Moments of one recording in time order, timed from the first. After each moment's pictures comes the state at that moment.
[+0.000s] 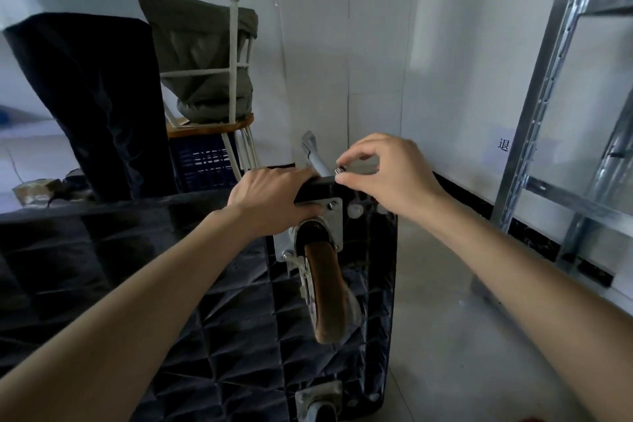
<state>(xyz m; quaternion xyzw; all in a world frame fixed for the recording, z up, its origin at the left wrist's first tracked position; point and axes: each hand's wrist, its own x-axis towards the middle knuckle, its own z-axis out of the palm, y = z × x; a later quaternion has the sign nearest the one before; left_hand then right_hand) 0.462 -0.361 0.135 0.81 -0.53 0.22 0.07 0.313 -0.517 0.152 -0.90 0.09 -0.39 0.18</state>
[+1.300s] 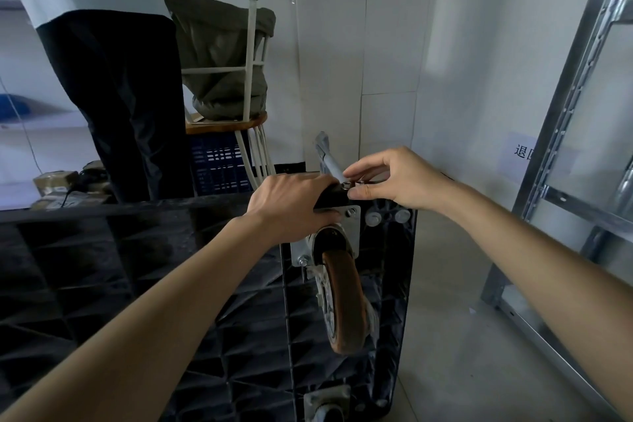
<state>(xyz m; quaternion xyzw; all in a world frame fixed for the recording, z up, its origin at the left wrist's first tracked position) 0.464 -0.361 0.133 0.81 -0.54 0.23 0.08 0.339 -0.542 0.159 -0.92 0.06 -0.19 0.34</state>
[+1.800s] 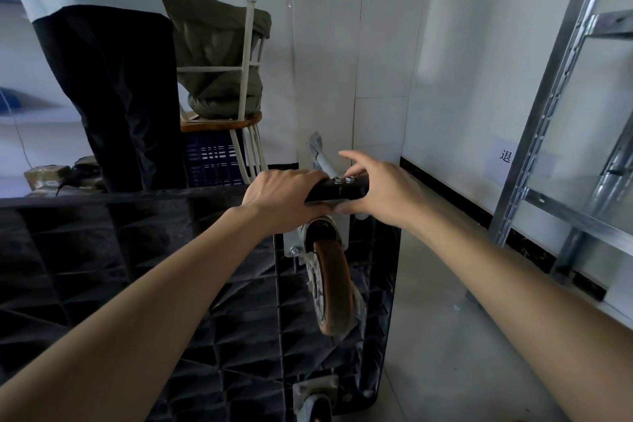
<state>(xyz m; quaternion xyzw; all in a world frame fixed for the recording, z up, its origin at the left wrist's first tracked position) 0.462 -0.357 0.131 0.81 -0.53 0.23 0.08 0.327 -0.512 0.142 -0.95 0.14 -0.23 0.16</state>
